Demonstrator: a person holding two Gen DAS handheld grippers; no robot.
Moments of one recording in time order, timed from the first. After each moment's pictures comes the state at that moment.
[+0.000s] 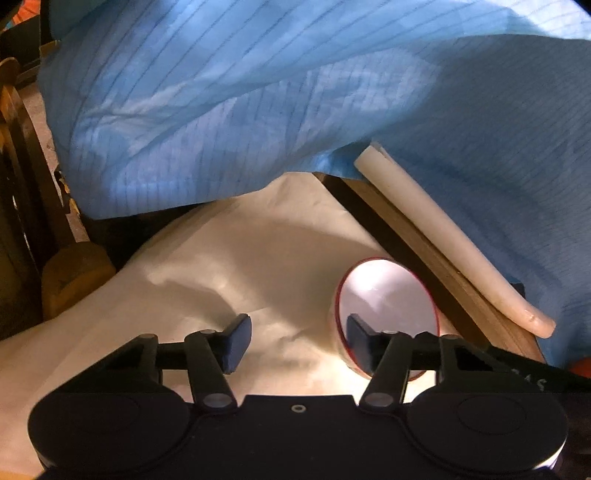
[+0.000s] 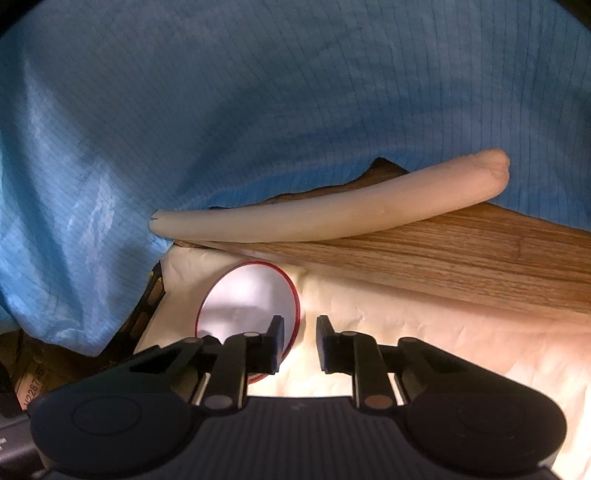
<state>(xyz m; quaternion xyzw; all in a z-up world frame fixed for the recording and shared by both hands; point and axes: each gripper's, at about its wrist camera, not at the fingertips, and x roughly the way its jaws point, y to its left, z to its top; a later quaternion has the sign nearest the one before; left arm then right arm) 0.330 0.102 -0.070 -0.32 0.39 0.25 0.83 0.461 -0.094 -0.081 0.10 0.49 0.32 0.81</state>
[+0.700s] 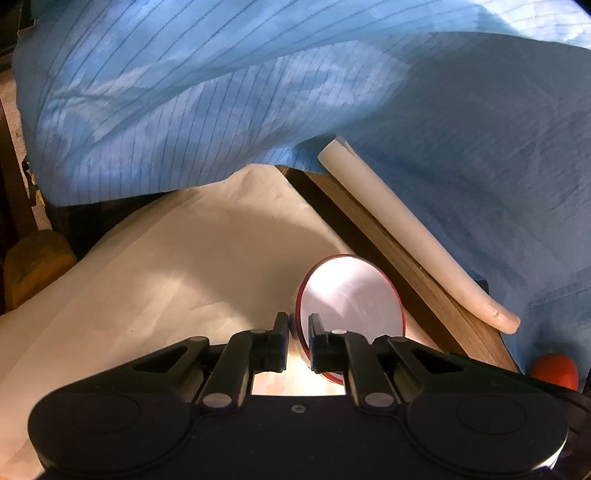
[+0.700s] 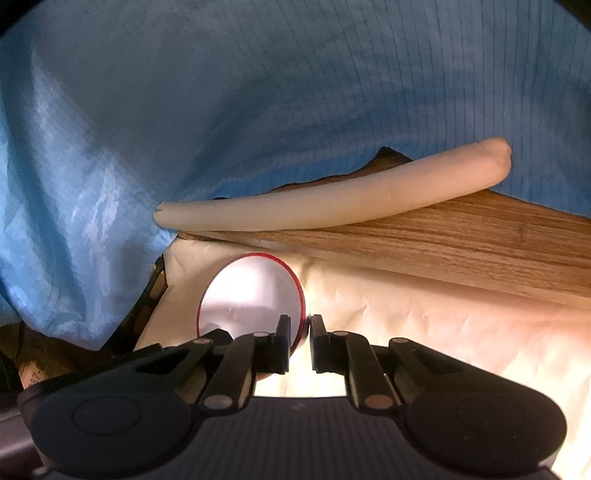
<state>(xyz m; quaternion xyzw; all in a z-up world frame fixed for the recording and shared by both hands) 0.325 0.095 -0.074 -0.35 0.37 0.20 0.84 0.455 -0.095 -0.081 0.09 0.49 0.32 0.80</state>
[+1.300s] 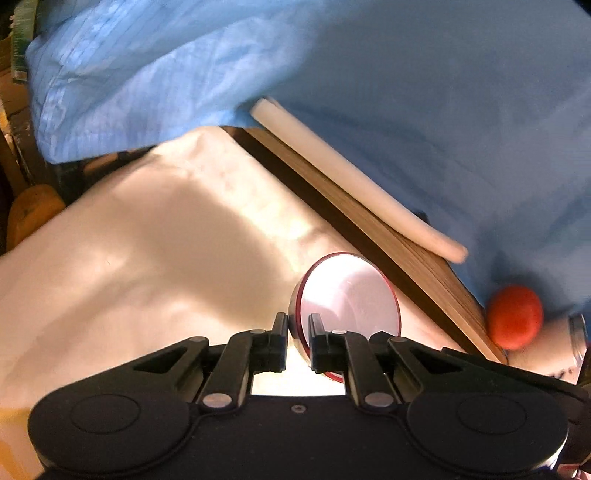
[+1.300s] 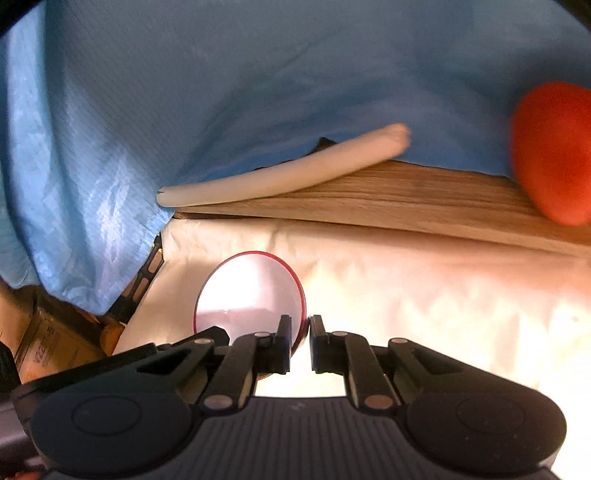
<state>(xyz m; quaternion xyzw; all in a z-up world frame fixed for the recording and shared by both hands) 0.299 0.043 -0.060 -0.33 0.39 0.14 0.85 0.417 -0.156 -0.064 0.10 0.49 0.30 0.81</state>
